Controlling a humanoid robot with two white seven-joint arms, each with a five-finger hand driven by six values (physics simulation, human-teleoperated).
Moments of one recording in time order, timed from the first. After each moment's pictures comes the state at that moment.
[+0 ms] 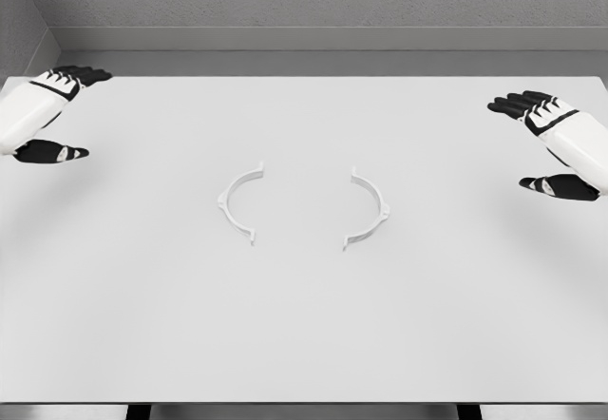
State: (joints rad) left arm -0.35 0.77 -0.23 -1.28 -0.43 -0.61 -0.08; right arm -0.05 -0.62 -0.16 -1.67 0.41 -0.61 0.38
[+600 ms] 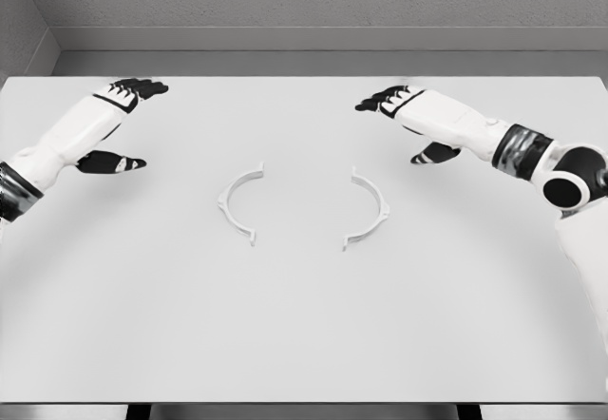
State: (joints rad) left arm -0.35 0.63 -0.28 -1.32 -0.45 -0.61 -0.08; right arm -0.52 -0.39 0.24 -1.32 0.68 -0.61 0.55
